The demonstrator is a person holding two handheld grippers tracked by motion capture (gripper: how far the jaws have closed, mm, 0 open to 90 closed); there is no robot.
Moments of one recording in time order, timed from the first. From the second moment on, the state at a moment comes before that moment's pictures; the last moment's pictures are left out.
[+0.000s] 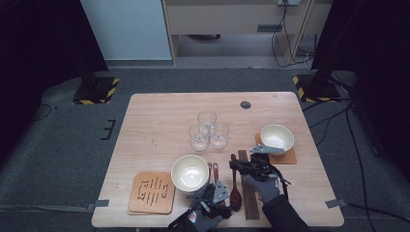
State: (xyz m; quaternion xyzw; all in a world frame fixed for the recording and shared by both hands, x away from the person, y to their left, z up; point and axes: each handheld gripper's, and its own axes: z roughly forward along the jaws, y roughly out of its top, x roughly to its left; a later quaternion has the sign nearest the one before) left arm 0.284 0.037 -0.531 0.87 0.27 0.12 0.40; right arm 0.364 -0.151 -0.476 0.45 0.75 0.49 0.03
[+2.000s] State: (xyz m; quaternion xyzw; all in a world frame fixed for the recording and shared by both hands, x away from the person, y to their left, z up) left arm 0.282 0.059 -0.476 0.82 0.26 0.11 0.50; right arm 0.366 -0.185 -0.433 0.46 0.70 0.54 0.13
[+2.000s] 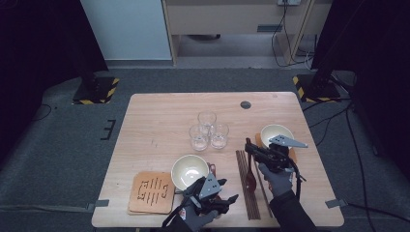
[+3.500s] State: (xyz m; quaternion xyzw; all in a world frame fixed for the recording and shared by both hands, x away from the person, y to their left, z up) left arm 0.324 0.204 -0.443 0.72 0.42 0.22 0.51; right arm 0.370 -0.185 -0.420 0.46 0.68 0.55 0.16
